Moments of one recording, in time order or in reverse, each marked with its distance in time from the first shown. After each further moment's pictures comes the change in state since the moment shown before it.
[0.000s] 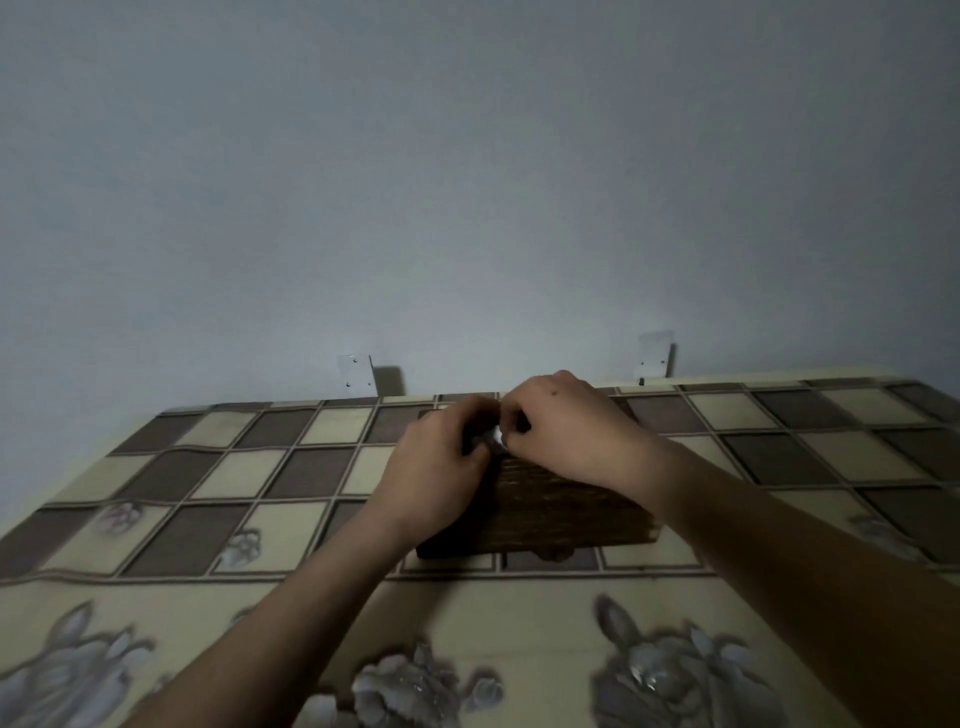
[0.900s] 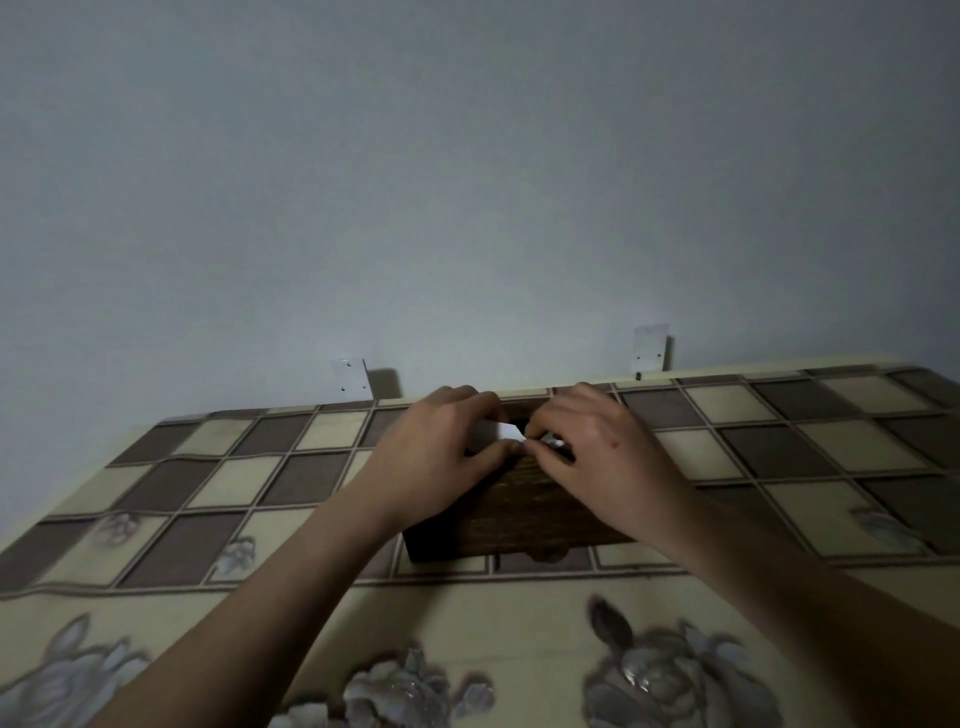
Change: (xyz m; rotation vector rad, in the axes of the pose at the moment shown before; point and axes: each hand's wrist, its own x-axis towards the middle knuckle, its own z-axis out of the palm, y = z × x) left_hand 0.013 0.011 -0.012 0.229 -0.088 0.267; right_hand -0.042 0.029 0.017 0.046 0.408 -0.245
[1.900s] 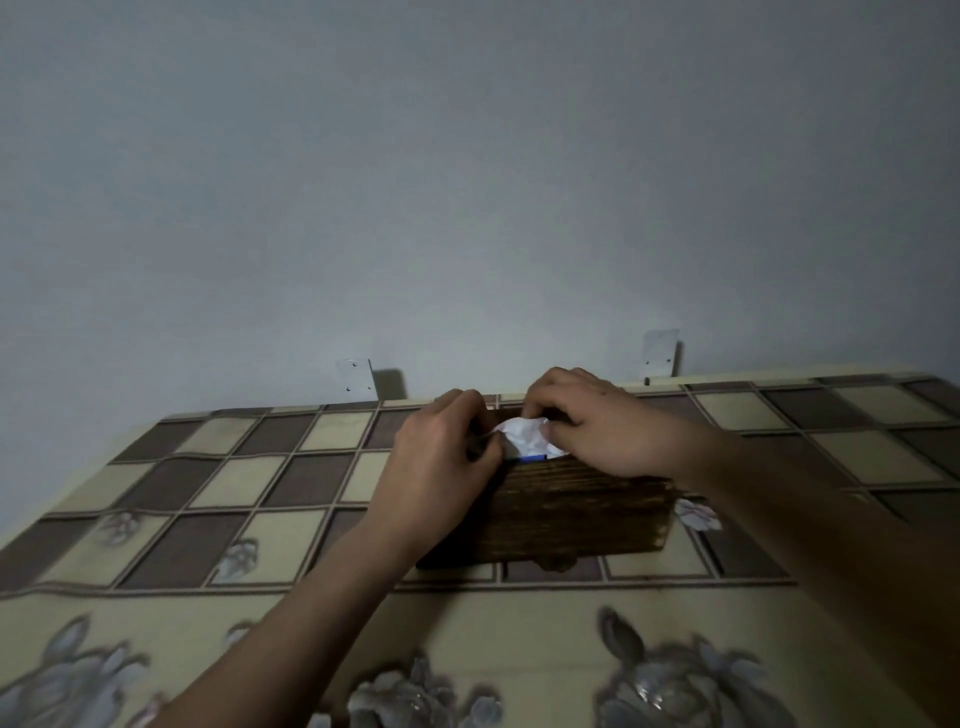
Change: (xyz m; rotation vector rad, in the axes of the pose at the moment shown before) left_hand -0.010 0.005 0.012 -0.102 0.262 -0.150; right_hand 0.044 0.026 -0.008 0.132 -0.550 0.148
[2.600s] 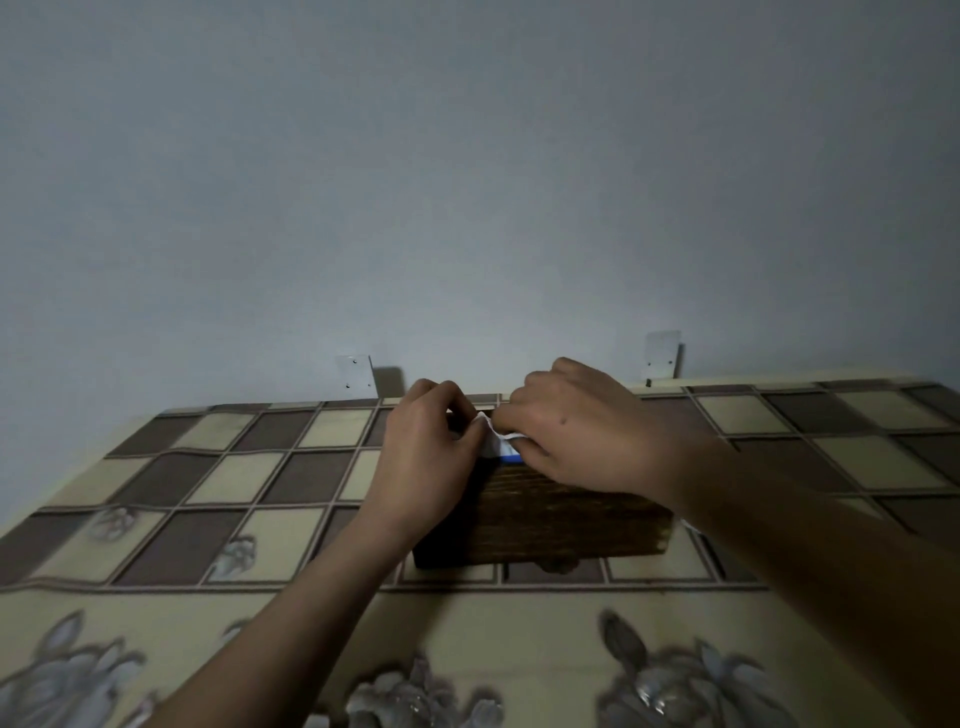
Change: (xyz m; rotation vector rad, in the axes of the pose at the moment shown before) left_hand 0.009 -0.013 0.004 -0.063 0.056 -0.211; right_hand 0.007 -0.026 0.005 -0.580 0.198 -0.387
